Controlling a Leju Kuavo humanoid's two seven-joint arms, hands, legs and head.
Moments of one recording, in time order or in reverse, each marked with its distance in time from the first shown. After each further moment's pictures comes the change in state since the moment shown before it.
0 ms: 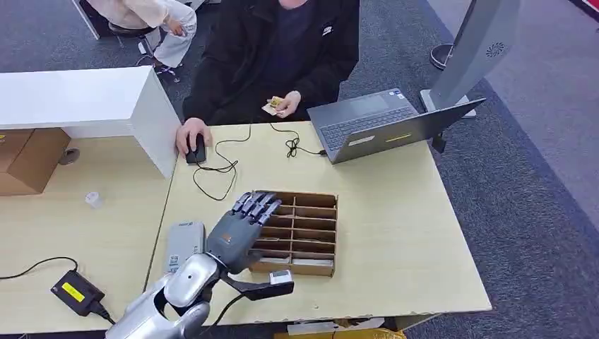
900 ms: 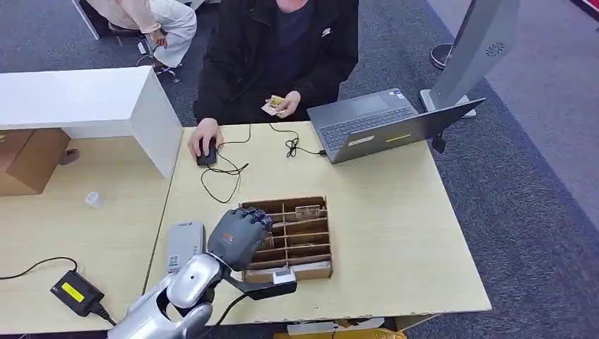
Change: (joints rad) left arm -0.006 -0.003 -0.015 -0.003 0.012 0.005 0.026; right arm 0.000 0.000 -0.014 0.000 -0.004 -0.002 0.000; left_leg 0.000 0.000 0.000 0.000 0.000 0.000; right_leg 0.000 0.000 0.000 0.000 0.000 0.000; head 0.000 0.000
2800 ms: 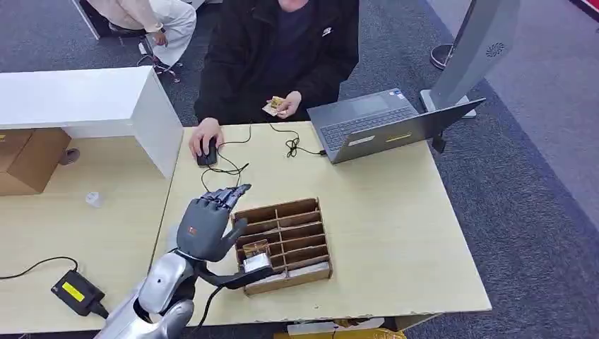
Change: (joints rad) left arm 0.094 0.021 0.170 -0.116 0.031 0.204 -0.072; right arm 0.000 0.000 -0.008 0.000 0.008 -0.008 0.000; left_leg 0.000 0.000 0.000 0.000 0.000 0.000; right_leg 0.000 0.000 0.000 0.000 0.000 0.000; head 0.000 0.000
